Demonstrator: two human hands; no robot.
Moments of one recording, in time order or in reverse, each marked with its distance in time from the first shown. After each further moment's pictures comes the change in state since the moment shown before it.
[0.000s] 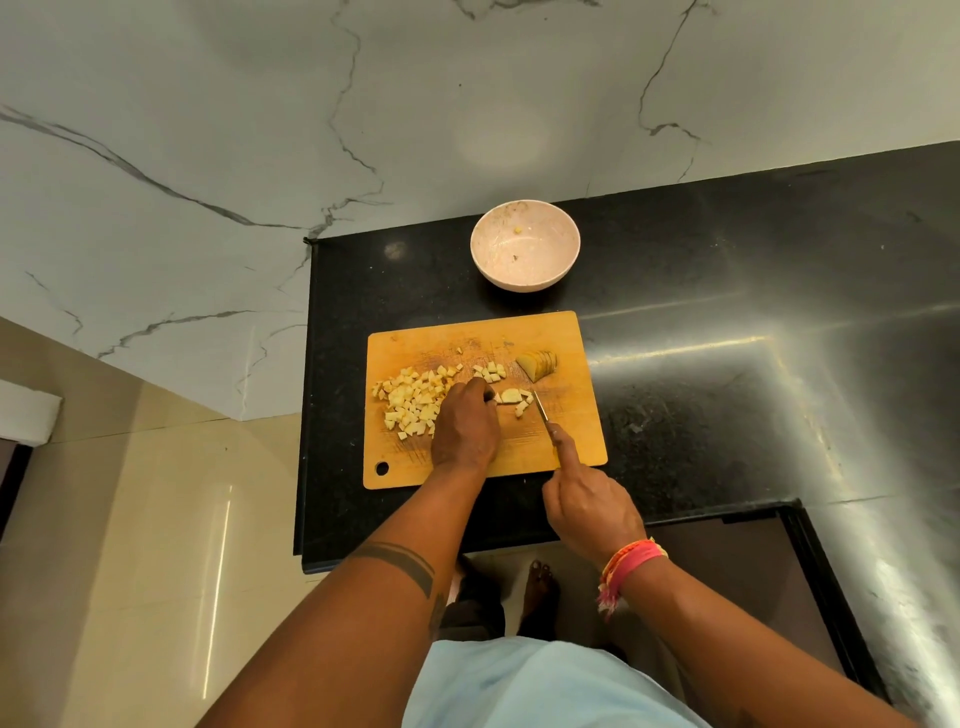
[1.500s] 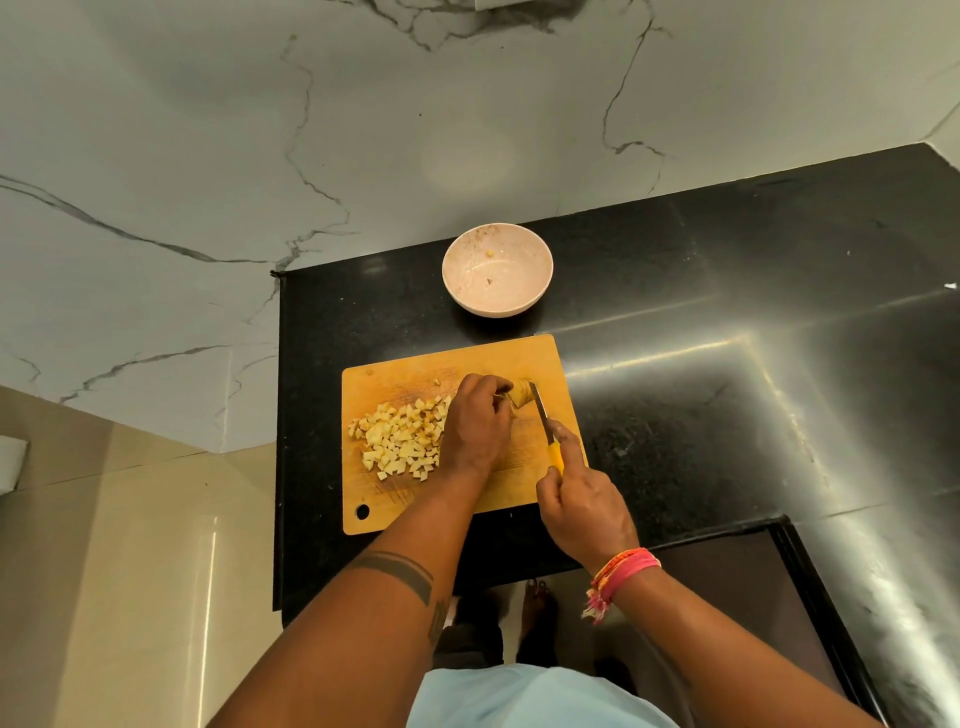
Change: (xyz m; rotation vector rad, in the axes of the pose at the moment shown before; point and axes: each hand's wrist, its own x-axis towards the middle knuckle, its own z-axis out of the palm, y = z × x) left_hand 0.037 0.028 0.016 -0.184 -0.038 0.231; right_hand 0.025 -0.004 -0.019 0.150 0.195 0.052
